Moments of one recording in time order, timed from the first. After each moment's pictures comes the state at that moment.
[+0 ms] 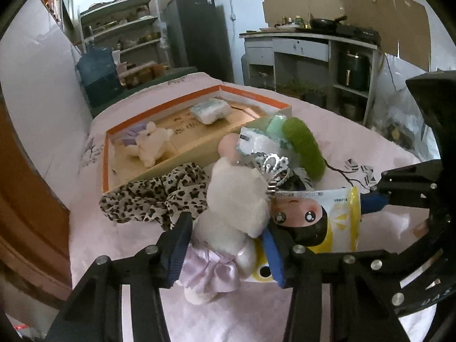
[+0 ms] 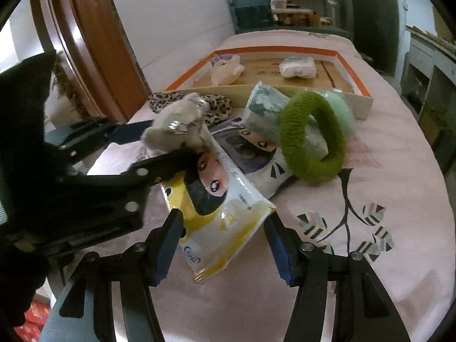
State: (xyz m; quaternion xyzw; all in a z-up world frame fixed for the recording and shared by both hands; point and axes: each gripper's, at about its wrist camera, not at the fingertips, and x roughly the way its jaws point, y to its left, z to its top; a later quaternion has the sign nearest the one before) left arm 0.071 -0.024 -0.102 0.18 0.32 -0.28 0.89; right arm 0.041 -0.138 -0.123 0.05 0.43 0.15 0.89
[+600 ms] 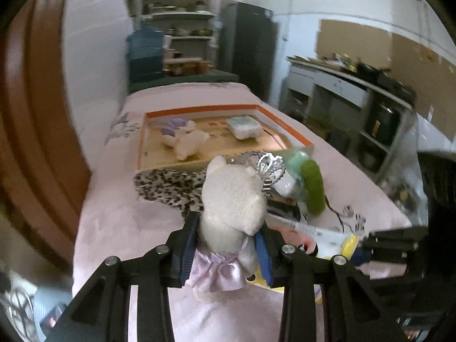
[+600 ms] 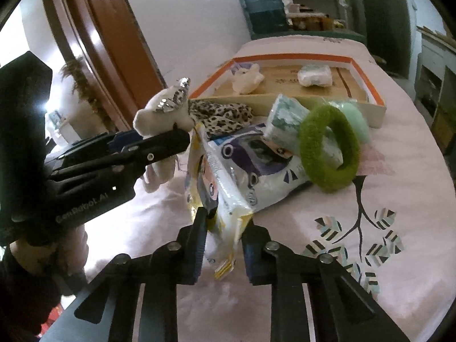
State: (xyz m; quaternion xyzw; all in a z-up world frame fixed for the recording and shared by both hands) left arm 0.054 0.005 -0.071 0.04 0.33 -0.20 0.92; right arm 0.034 -0.134 -0.111 0.06 0.42 0.20 0.89
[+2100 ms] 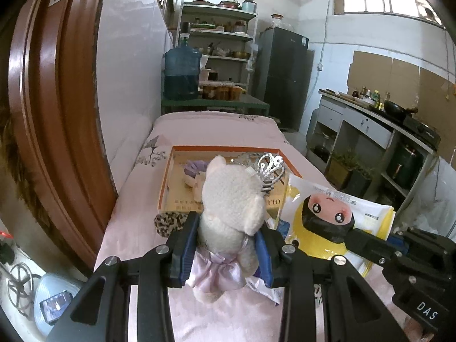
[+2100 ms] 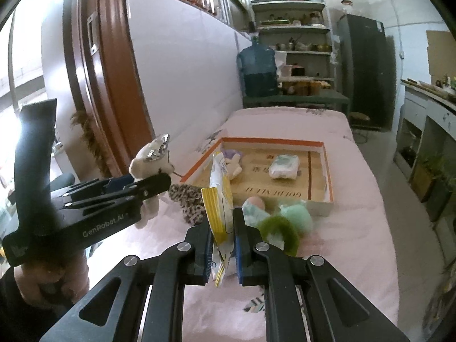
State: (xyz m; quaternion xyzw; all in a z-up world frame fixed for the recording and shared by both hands) left arm 0.052 -0.011 -0.009 -0.01 0.29 -0.12 0.95; right arm 0.011 -0.171 -0.015 0.03 0.28 0.16 0.94
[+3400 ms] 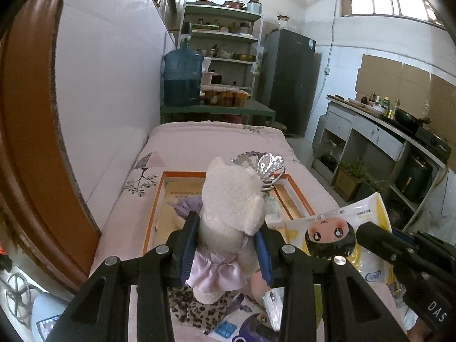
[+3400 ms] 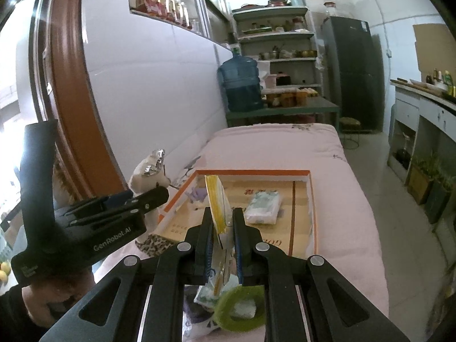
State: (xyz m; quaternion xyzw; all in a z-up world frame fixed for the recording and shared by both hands) left arm 0.142 -0.040 0.002 -0.02 0.29 -0.11 0.95; right arm 0.089 -0.200 0.012 0.06 0.26 0.14 0.95
